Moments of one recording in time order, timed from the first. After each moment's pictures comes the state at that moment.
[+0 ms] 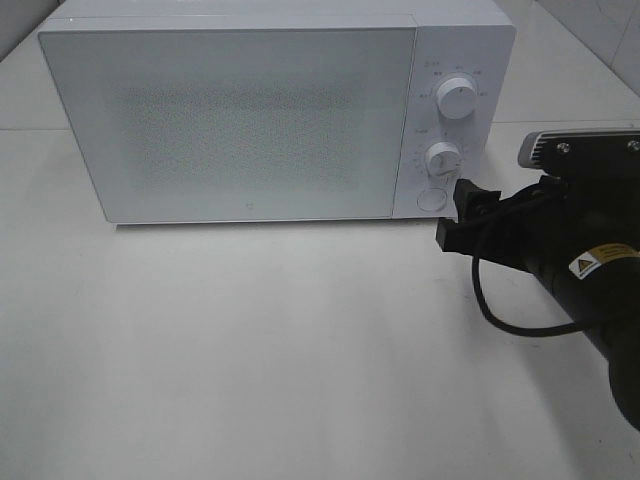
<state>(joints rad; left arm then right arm) 0.05 0.00 -0.50 -0.05 1.04 0.01 0.67 1.66 -0.30 0.69 -1.19 -0.18</state>
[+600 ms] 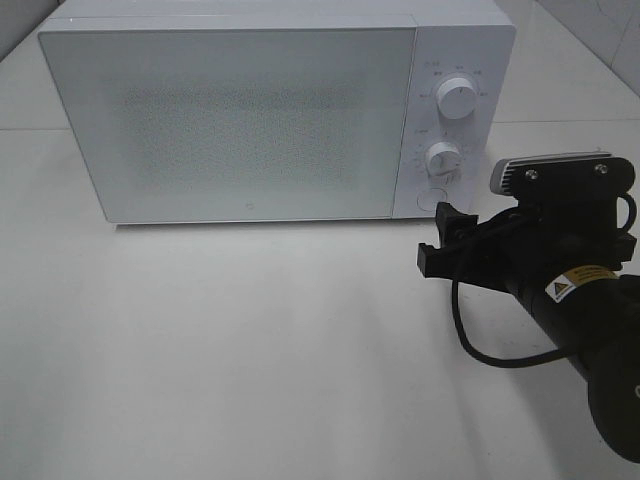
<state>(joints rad) 0.05 0.00 -0.50 -0.05 1.04 0.01 0.73 1.72 -0.30 0.72 -1.20 -0.18</state>
